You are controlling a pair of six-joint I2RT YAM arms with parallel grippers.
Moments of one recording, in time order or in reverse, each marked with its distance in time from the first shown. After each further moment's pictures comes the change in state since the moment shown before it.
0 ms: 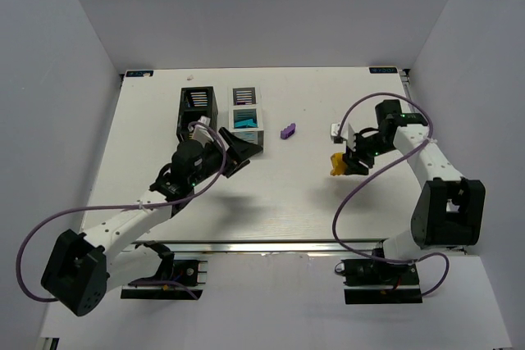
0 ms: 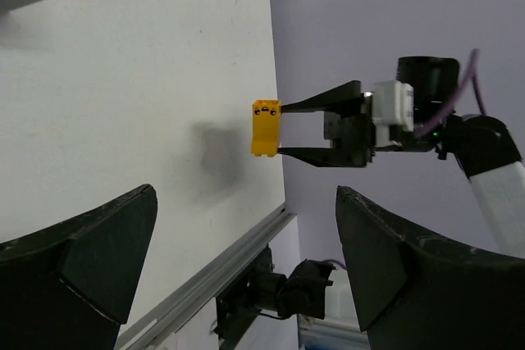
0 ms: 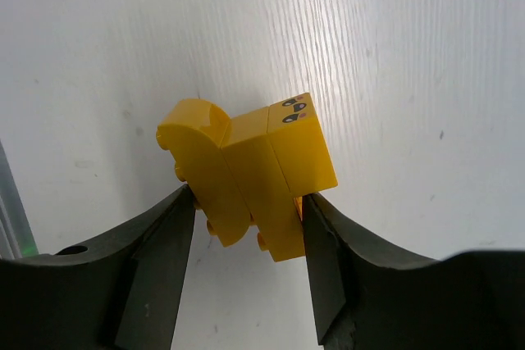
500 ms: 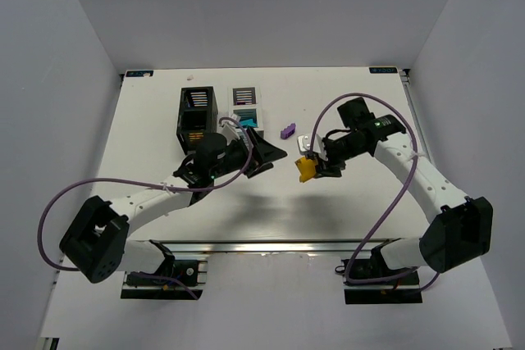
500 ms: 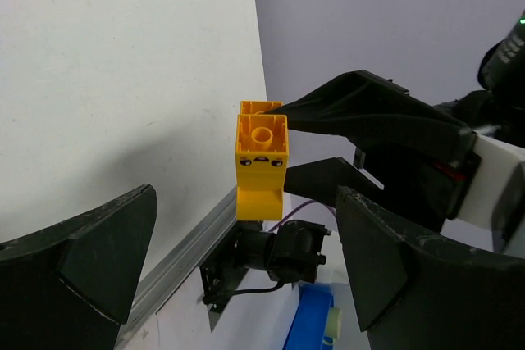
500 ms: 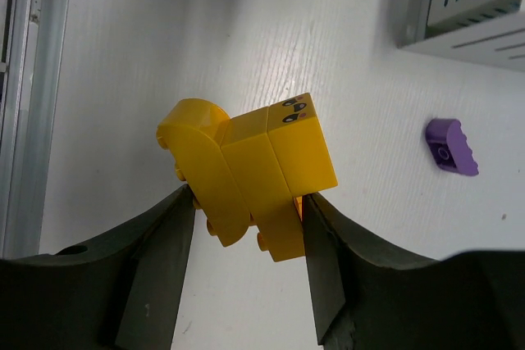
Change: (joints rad) left arm -0.107 0.247 0.112 0.111 0.112 -0.016; right arm 0.376 -0.145 0.065 0.005 -0.059 0.034
